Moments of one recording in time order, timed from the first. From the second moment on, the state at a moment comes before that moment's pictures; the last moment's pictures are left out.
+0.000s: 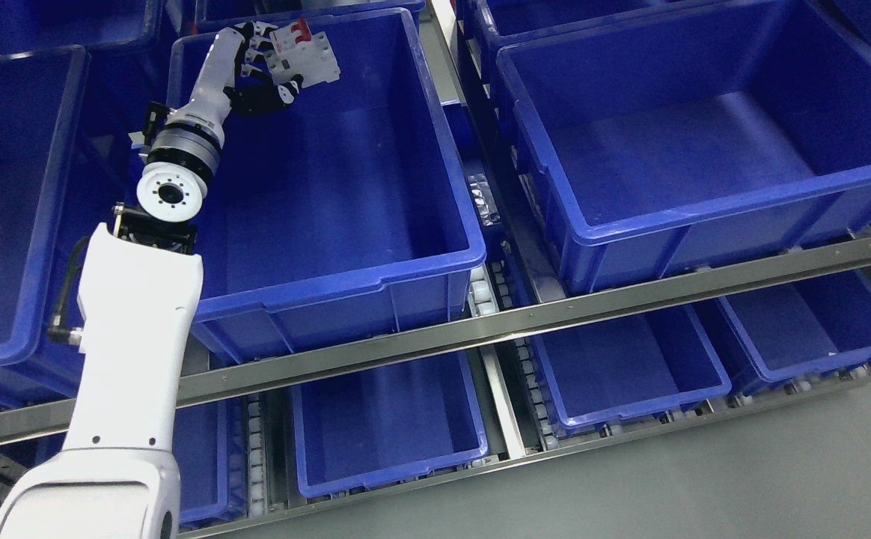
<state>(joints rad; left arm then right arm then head) -1.18 0.09 -0.09 -0.83 -0.45 0.02 -0.16 0.09 0.00 0.00 -0.24 0.07 0.07 -0.14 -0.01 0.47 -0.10</state>
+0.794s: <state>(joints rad) -1.32 0.06 -0.20 -0.40 -0.53 0.01 -0.11 0.09 0.00 0.00 -0.24 0.07 0.07 -0.14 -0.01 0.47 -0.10</state>
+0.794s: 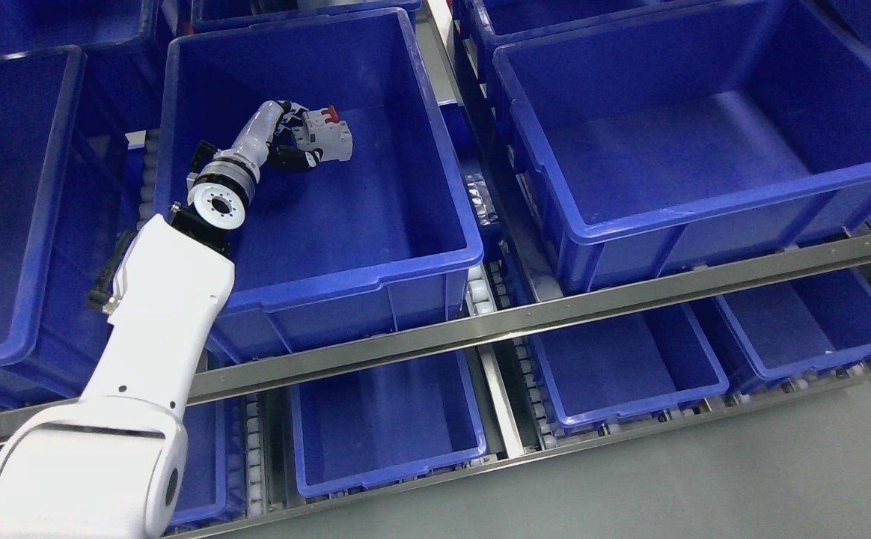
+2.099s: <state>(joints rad) -1.03 0.01 0.16 -1.07 -0.19 0.14 -0.05 0.09 0.00 0.00 -0.24 0.07 0.07 -0.13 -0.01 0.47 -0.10</state>
